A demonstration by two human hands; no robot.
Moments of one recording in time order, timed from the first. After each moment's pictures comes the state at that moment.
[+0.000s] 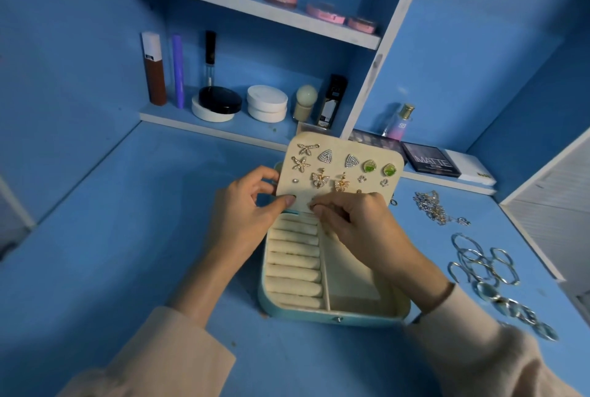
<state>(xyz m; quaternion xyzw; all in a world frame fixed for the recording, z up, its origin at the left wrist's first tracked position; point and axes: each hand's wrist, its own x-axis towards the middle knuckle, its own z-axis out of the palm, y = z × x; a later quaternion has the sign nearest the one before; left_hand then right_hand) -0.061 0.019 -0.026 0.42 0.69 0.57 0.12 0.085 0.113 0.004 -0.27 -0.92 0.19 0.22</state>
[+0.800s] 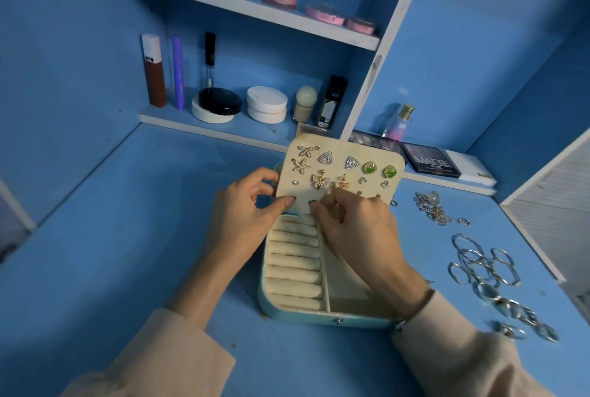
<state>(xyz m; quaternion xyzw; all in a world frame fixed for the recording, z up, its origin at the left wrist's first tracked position) -0.059 0.017 -0.022 0.43 0.70 0.56 0.11 0.076 0.098 -0.001 -0.38 -0.88 0.10 0.27</state>
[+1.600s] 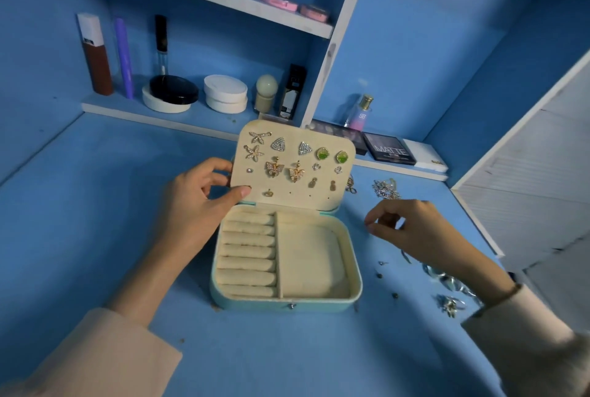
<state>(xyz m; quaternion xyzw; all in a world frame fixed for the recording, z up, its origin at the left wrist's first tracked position) -0.064 0.020 -0.030 0.42 0.70 0.57 0.12 0.192 0.155 0.025 -0.41 -0.89 0.16 0.08</state>
